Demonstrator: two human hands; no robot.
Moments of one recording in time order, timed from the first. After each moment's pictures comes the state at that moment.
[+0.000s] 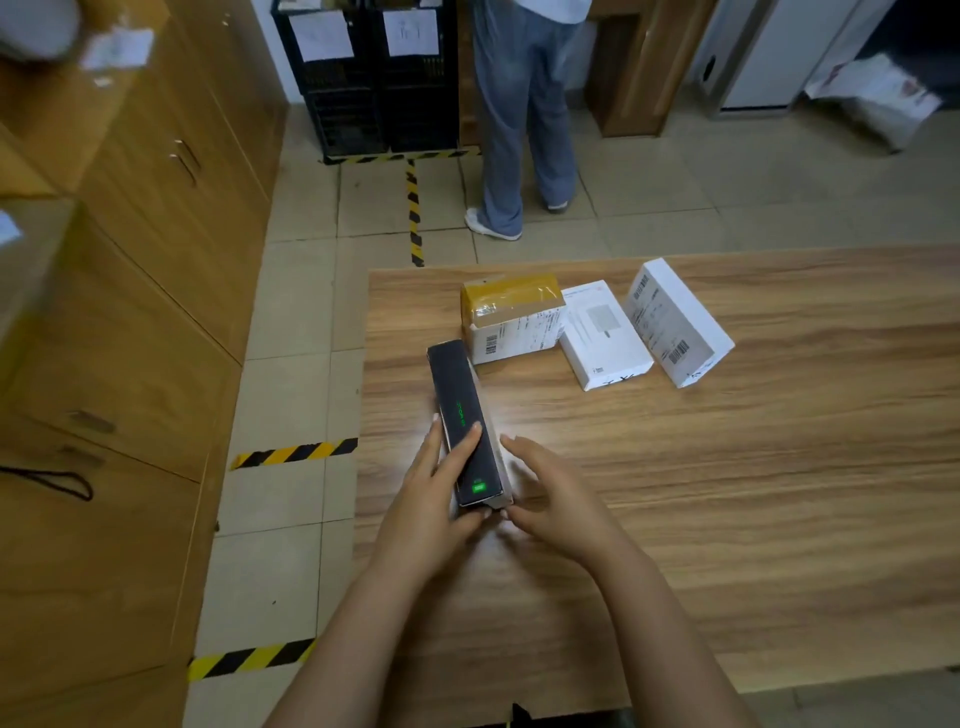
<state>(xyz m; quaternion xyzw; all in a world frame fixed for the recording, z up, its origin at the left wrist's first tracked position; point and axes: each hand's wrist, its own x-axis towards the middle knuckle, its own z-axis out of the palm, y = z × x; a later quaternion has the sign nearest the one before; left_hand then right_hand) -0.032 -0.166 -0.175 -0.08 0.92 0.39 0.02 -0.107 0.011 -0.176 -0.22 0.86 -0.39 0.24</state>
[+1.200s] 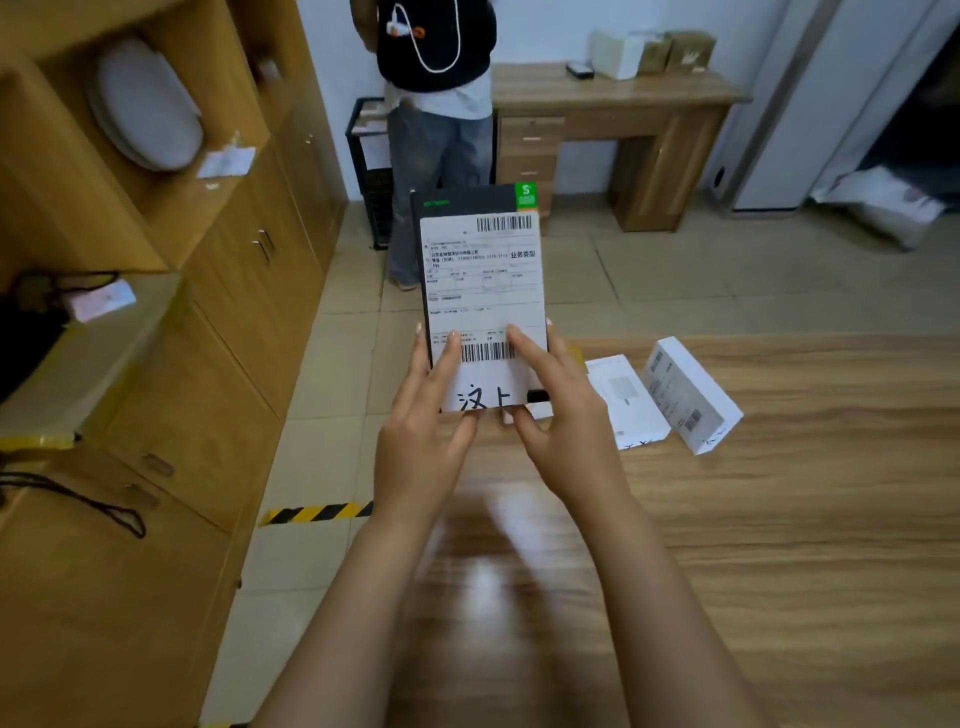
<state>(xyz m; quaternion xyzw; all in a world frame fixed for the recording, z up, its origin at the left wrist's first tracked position) -0.055 -0.193 -0.048 -0.09 0.86 0.37 -0.34 -0.124 -0.055 -0.035 -0.30 0.81 -0.49 -0.08</state>
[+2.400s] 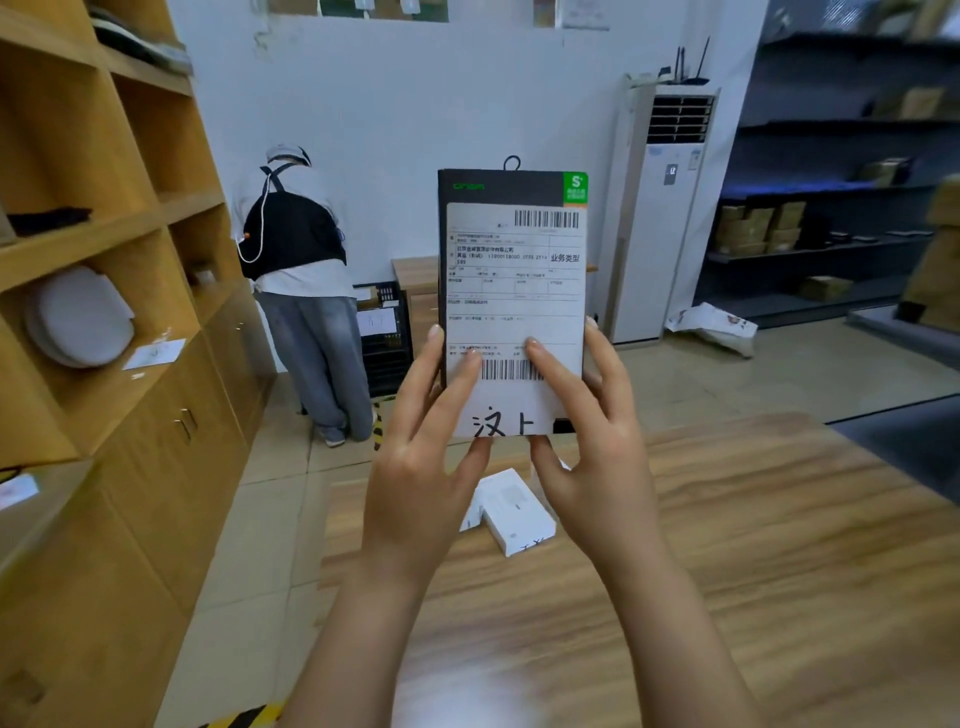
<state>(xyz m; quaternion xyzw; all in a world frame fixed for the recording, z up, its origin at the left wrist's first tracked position) -0.040 -0.072 0.094 0.17 0.80 0.28 -0.50 -0.066 0.083 0.102 -0.29 0.77 -0.44 -0.35</state>
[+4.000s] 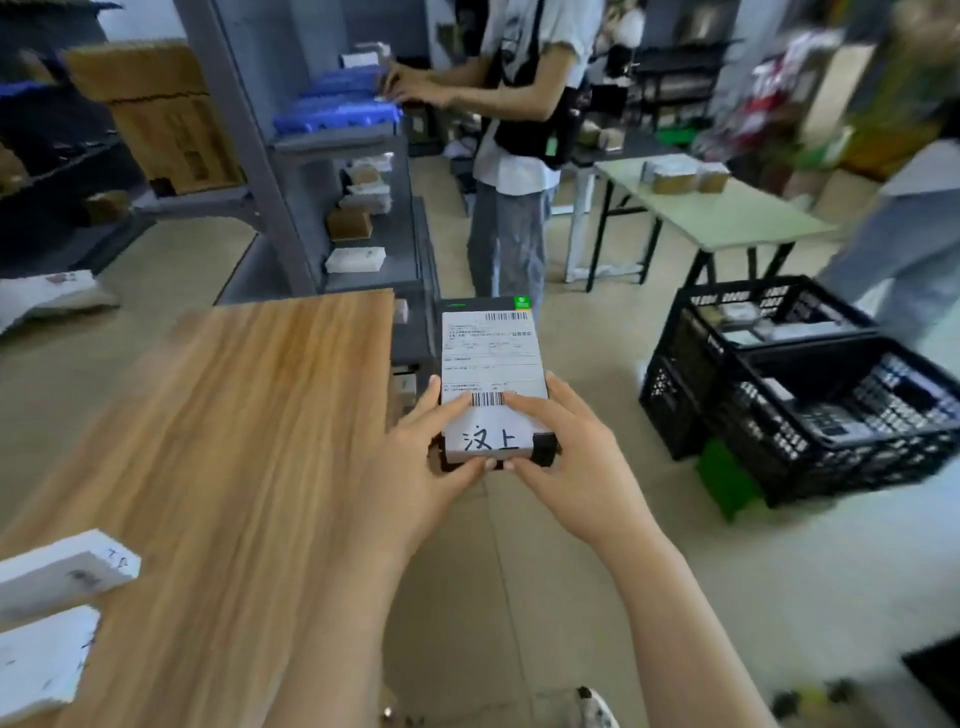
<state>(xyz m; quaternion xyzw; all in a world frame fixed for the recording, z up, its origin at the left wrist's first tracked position) 0.072 0.141 0.014 0.57 0.67 0.44 0.18 0.246 0.195 0.018 0.43 0.79 -0.28 -0.33</state>
